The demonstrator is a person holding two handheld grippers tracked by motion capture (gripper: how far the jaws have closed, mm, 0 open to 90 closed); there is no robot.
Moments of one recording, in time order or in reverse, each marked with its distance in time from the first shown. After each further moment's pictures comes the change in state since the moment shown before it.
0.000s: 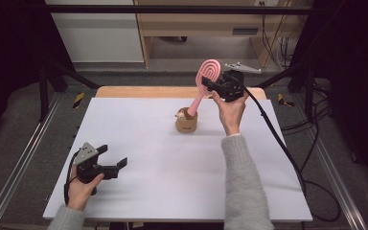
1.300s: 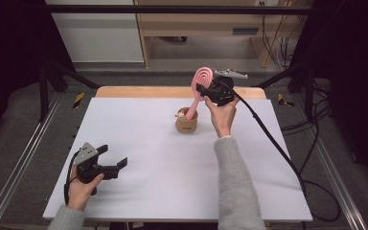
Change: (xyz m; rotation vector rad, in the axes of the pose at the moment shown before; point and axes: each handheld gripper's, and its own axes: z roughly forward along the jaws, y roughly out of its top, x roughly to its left) left arm -0.001 0.000 0.000 -0.001 -0.003 0.003; right arm 0.001 -0.025 0.031 0.060 -0.042 0.004
